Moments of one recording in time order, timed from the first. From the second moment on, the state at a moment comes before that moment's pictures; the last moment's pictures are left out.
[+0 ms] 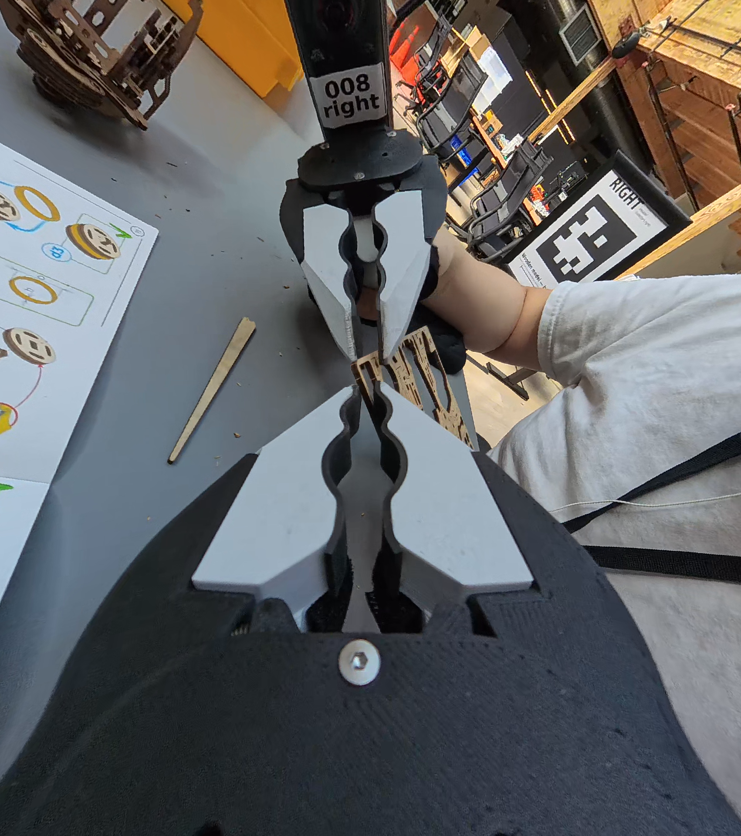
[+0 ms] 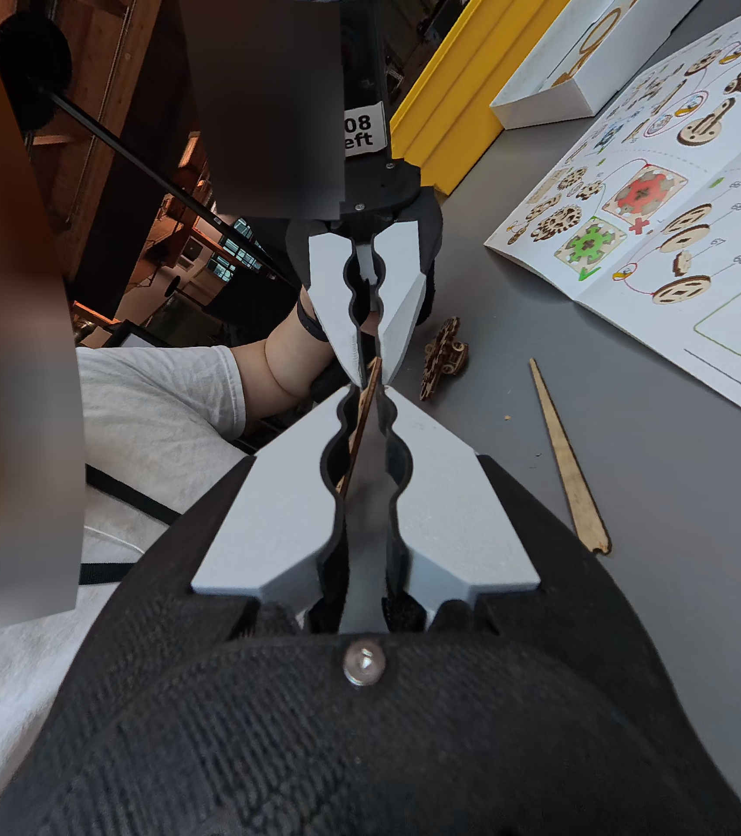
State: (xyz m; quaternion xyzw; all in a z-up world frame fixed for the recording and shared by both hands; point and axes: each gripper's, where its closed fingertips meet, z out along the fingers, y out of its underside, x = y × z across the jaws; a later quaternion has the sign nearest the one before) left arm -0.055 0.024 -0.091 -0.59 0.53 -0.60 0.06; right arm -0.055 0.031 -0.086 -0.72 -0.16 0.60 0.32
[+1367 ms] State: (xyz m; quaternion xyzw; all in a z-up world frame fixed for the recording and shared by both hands) left arm -0.053 0.002 -0.085 -0.58 0.52 -0.63 0.02; right arm -0.051 0.023 -0.074 -0.70 -0.18 0.60 0.33
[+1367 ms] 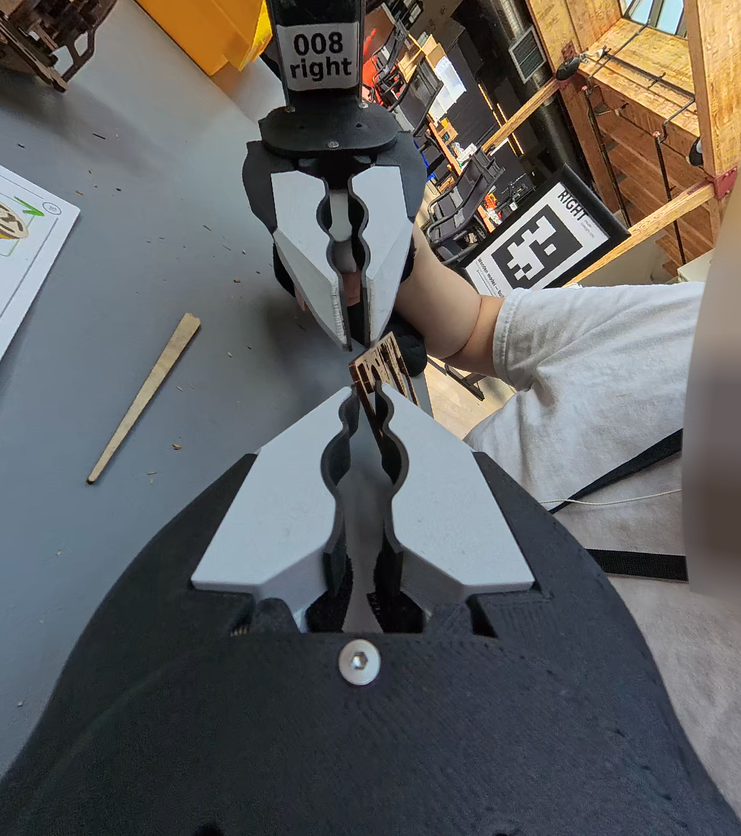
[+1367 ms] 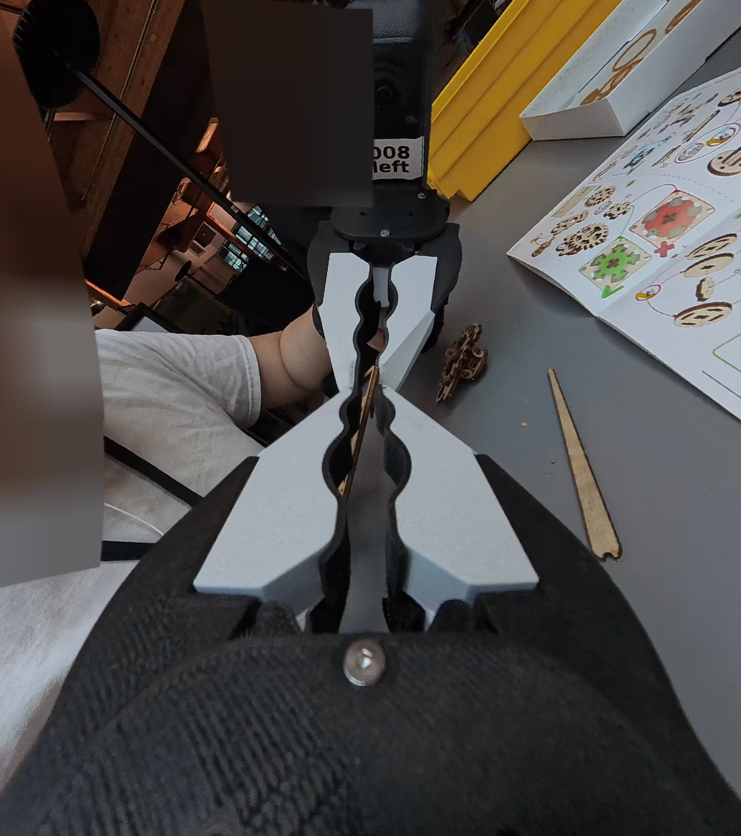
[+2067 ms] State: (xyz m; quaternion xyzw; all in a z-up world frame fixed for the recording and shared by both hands) left arm -0.053 0.001 -0.089 -0.58 0.52 -0.63 0.02; right arm -0.056 0.018 -0.083 -0.72 -0.20 0.59 0.31
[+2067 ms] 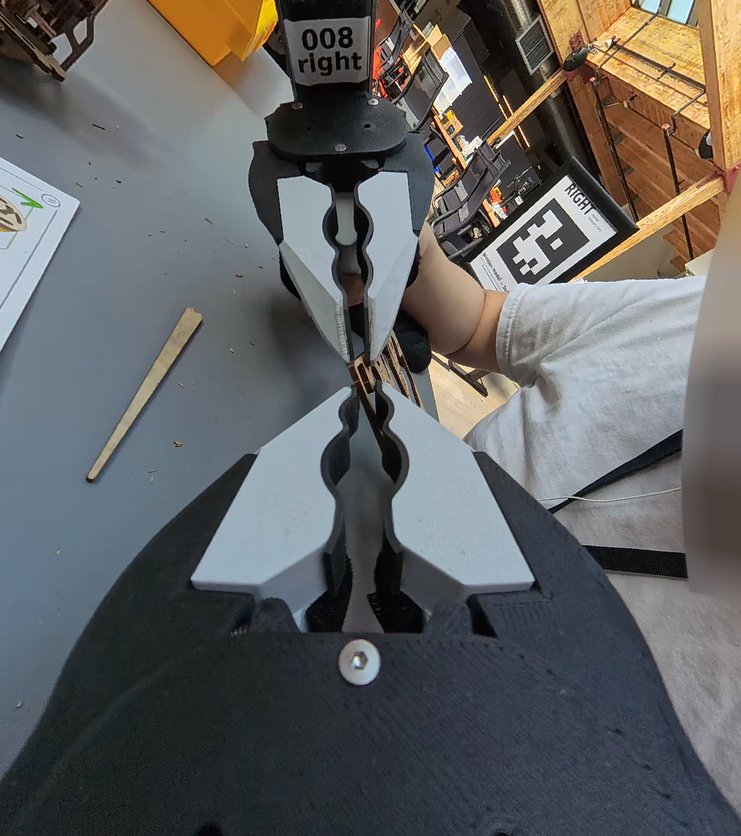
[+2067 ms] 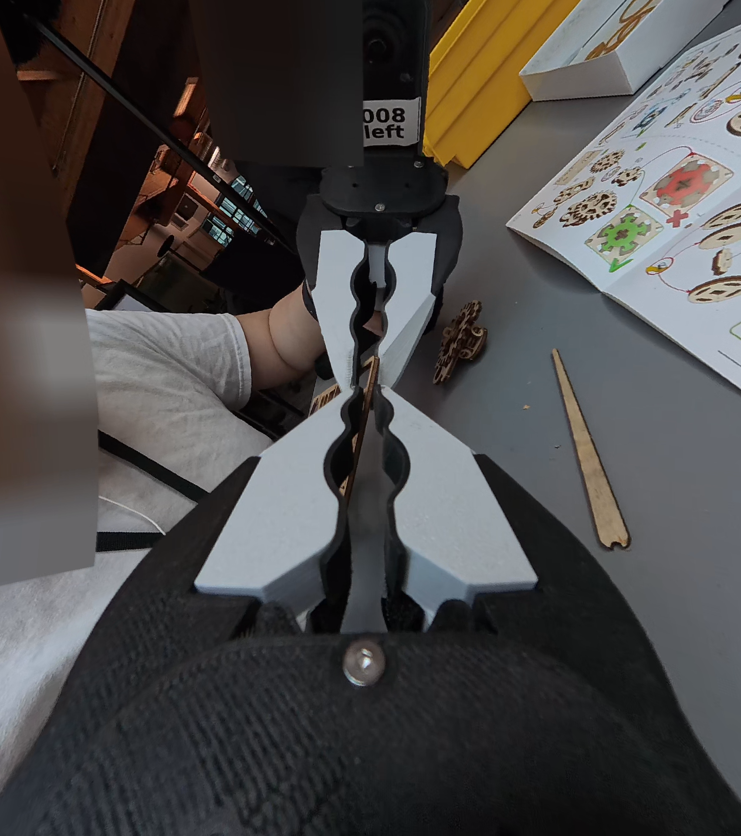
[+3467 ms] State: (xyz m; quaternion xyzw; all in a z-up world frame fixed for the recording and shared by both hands) left arm -0.053 -0.009 -0.100 -0.59 0.50 -0.63 -0.03; right arm -0.058 0.006 -0.099 -0.73 -0.29 0.52 0.33
